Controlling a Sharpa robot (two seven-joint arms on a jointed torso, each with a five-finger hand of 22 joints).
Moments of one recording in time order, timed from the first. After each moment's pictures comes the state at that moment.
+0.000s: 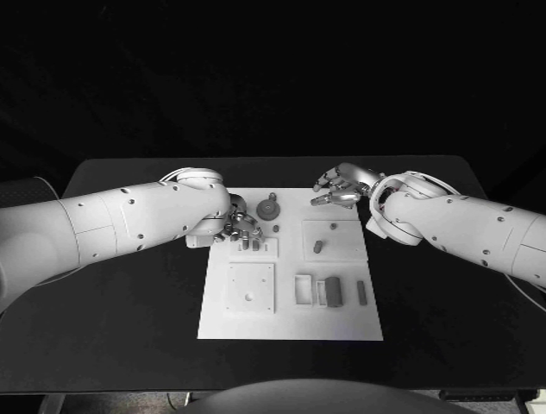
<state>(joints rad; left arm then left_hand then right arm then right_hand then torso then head) 1.33 -0.50 -0.24 1.19 -1.04 0.23 -0.57 0.67 -0.13 0.53 -0.05 0.06 1.21 0.00 0.30 0.78 1.32 -0.11 0.99 0.68 1.17 -0.20 1.41 0.80 0.05 1.30 -0.26 0.93 1.30 1.21 -0.60 -0.11 1.15 -1.13 -0.26 -0.01 0.93 -0.09 0.51 -0.23 0.20 0.75 0.17 0.26 0.43 1.12 0.06 1.18 0.92 1.12 -0.04 1.47 0.90 0.19 1.11 -0.02 0.99 1.31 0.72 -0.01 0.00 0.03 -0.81</state>
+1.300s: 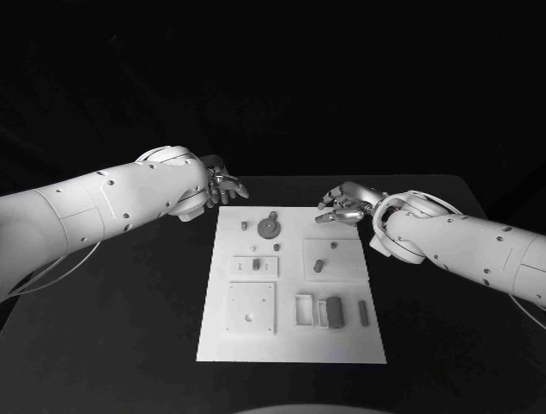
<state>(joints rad) 1.39 -0.50 -0.16 1.01 -1.04 -0.05 -0.44 0.79 -0.11 0.45 -0.18 0.14 0.96 0.12 0.18 0.71 1.07 0.02 0.69 0.53 0.96 -0.06 1.13 0.62 0.02 1.08 -0.16 0.63 1.15 1.21 -0.60 -0.11 1.12 -1.13 -0.26 -0.01 0.93 -0.09 0.51 -0.23 0.20 0.75 0.17 0.26 0.43 1.12 0.06 1.18 0.92 1.12 -0.04 1.47 0.90 0.19 1.12 -0.02 0.99 1.31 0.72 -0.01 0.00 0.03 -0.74</state>
